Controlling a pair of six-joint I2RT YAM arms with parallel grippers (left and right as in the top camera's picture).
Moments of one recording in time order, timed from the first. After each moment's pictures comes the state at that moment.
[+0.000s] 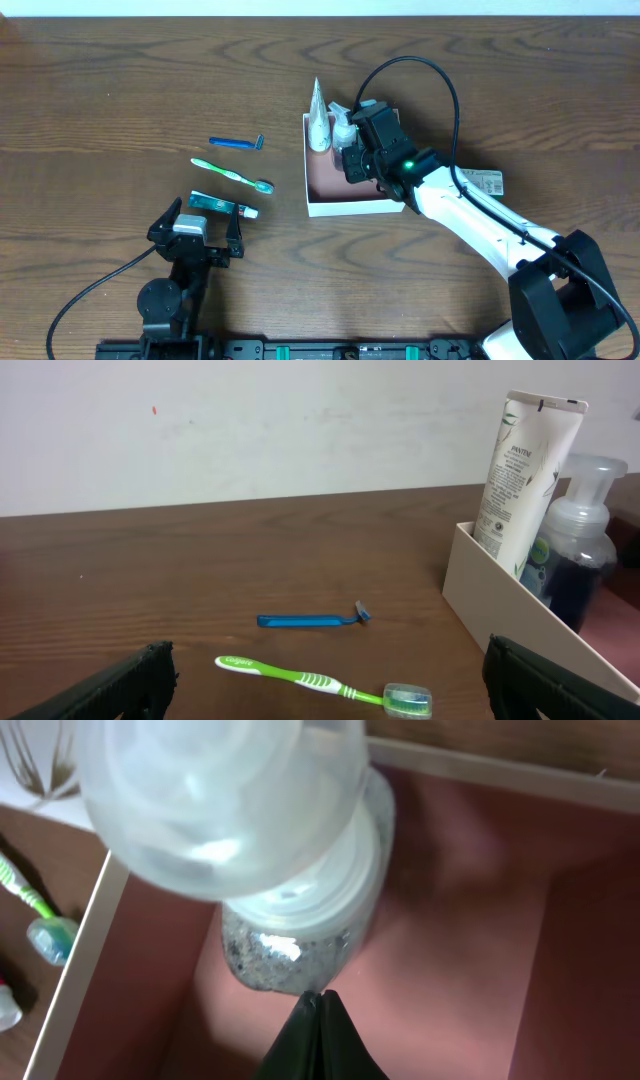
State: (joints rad) left arm 0.01 0.01 0.02 -0.11 0.15 0.01; right arm 0.58 1.70 1.11 -0.33 0.02 0.32
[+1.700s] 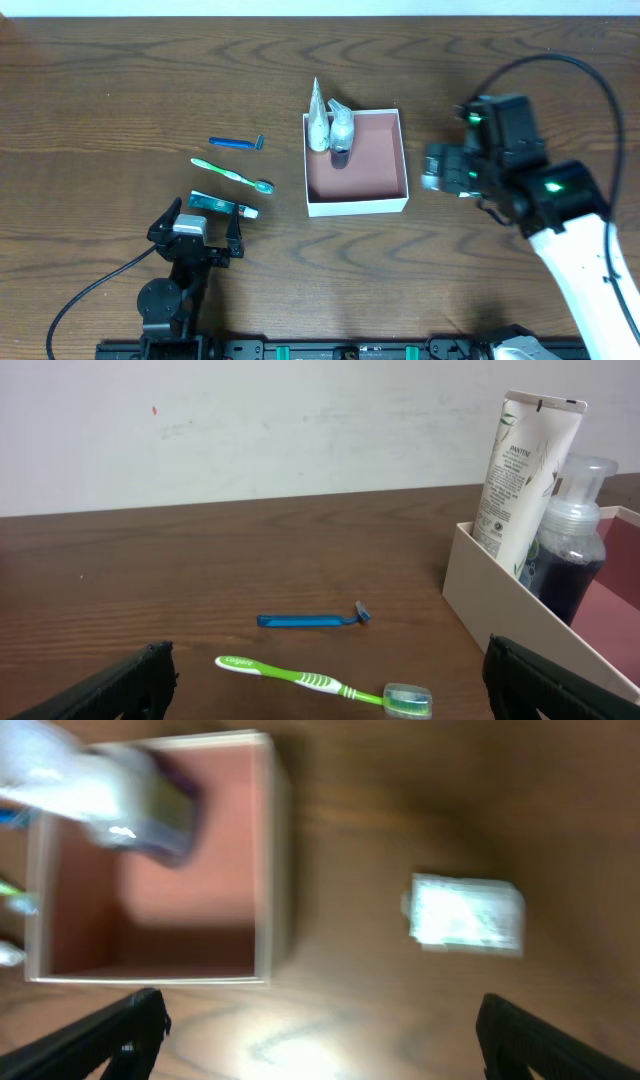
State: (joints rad) left arm 0.01 0.01 0.02 -0.11 0.15 0.01; right arm 0.28 1.24 1.27 -1.06 0.06 0.32
